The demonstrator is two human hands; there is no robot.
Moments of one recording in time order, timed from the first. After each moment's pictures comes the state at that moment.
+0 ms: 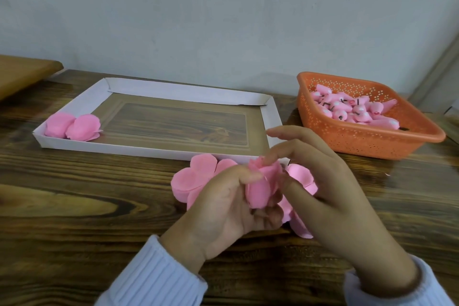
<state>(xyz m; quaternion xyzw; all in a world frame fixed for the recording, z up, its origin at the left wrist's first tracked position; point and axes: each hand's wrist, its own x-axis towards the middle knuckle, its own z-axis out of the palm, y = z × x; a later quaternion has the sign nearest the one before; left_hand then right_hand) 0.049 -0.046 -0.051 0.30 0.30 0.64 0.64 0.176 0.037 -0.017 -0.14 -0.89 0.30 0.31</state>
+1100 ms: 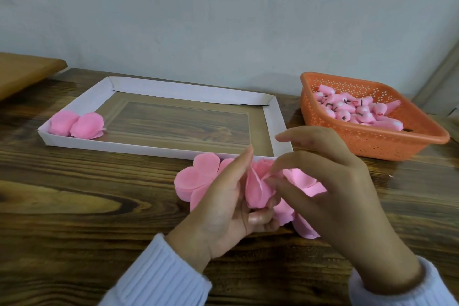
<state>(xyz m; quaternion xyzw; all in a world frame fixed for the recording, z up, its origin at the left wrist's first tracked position) 0.048 -0.041 -0.060 0.27 0.32 0.63 0.65 0.176 0.046 -0.024 -0.11 -0.91 0.11 0.39</state>
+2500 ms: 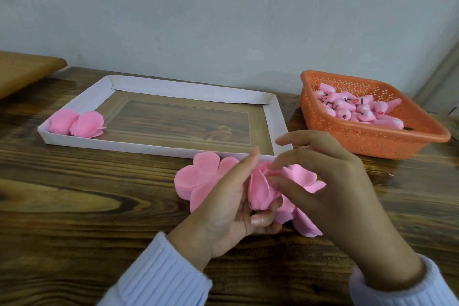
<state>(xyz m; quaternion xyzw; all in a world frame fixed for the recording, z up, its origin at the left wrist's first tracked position) 0.051 -0.039 -0.061 0.27 0.34 0.62 0.66 0.177 0.047 -0.025 -0.15 -0.91 0.16 0.36</state>
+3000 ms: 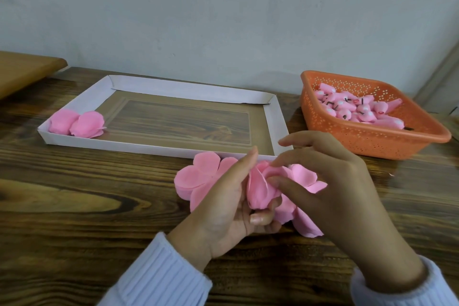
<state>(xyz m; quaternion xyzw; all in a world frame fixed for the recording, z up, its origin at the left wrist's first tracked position) 0.049 -0.040 -0.062 0.25 0.33 0.63 0.66 0.178 0.046 -0.024 -0.16 -0.91 0.15 0.36</state>
